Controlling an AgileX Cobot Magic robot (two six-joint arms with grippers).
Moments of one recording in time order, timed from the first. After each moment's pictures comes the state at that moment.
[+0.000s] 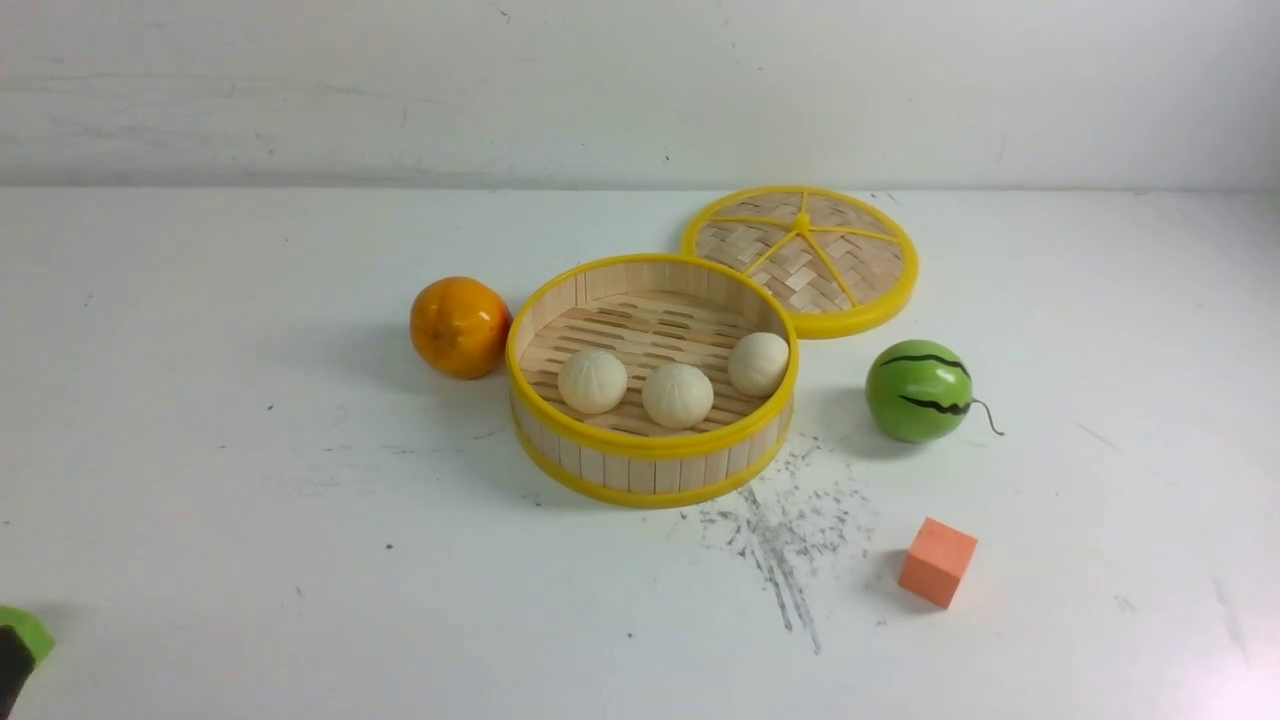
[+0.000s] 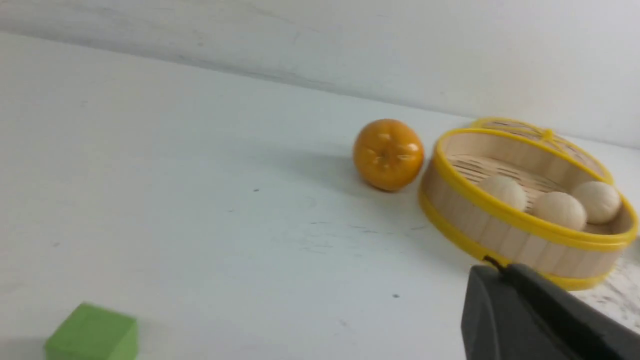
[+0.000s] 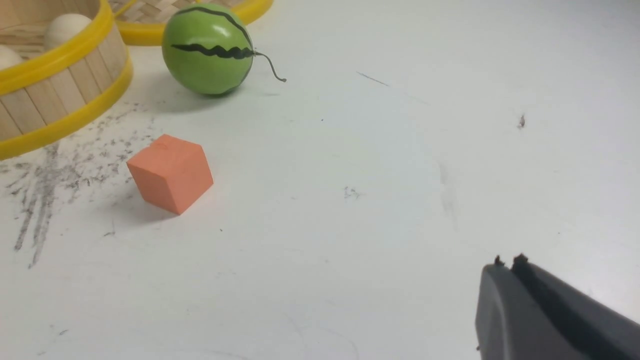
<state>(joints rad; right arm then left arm) -0.06 -0.01 0.02 0.01 0.39 0.12 -0.10 0.10 -0.03 0.03 0.11 -0.29</state>
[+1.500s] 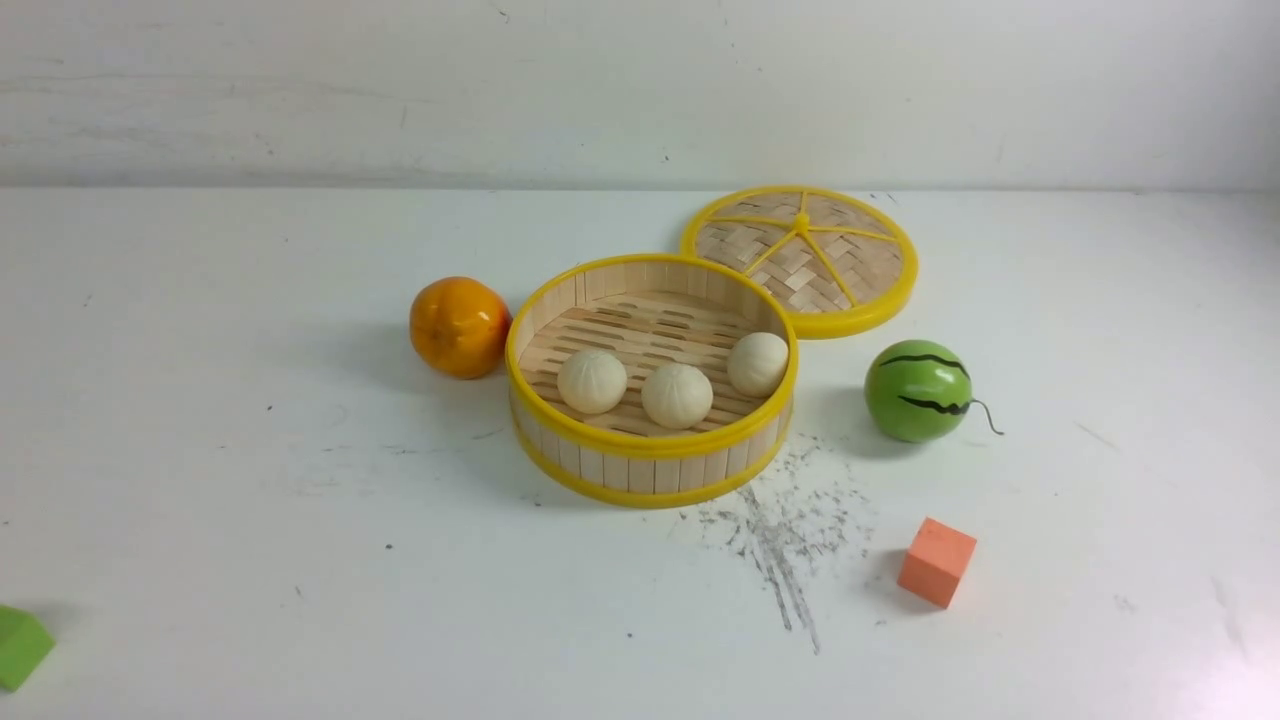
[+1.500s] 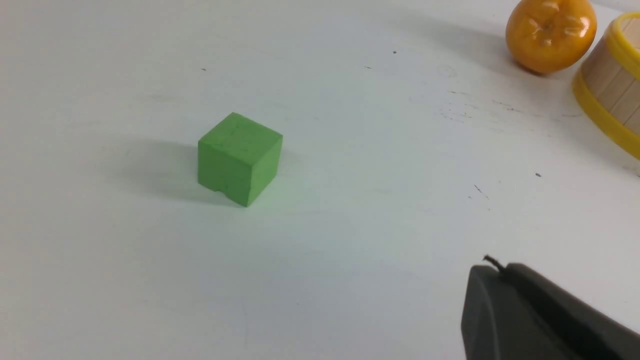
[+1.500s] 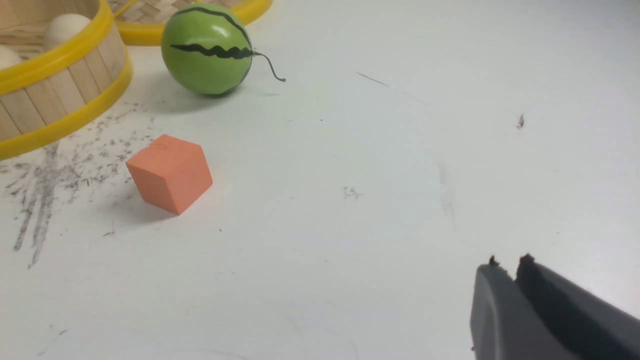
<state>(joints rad) -0.06 -0.01 0.02 0.01 0.39 0.12 0.04 -0.01 0.03 0.03 0.38 -0.29</state>
